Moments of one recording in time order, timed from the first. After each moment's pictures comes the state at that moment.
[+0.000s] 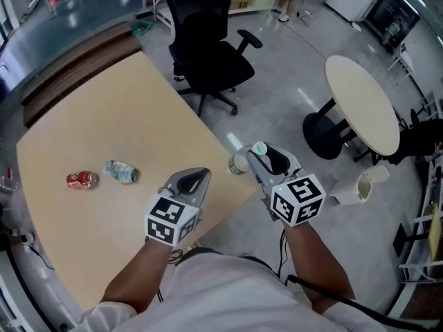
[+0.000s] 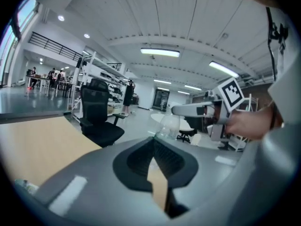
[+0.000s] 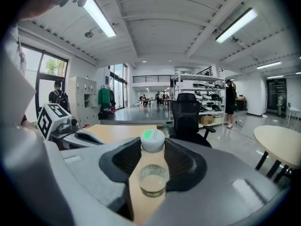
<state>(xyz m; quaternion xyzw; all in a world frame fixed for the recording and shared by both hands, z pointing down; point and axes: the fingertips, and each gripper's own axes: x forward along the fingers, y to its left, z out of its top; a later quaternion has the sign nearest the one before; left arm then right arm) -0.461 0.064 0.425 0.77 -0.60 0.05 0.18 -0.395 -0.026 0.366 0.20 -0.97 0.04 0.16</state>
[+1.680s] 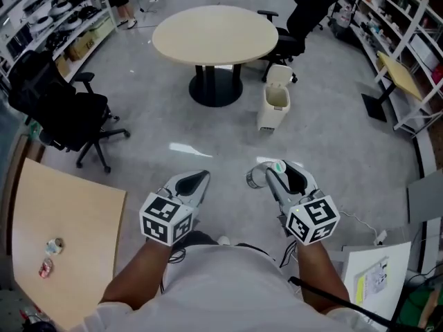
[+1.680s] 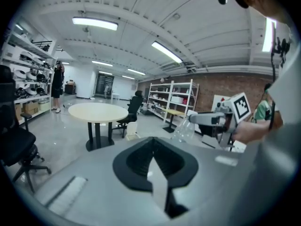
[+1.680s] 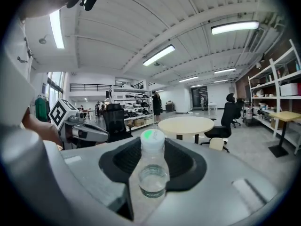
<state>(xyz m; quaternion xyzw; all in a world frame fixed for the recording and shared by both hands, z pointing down) 0.022 0.028 0.410 0.93 -0.29 0.15 0.14 0.178 0.053 0.375 0.56 -0.82 0.10 0.08</state>
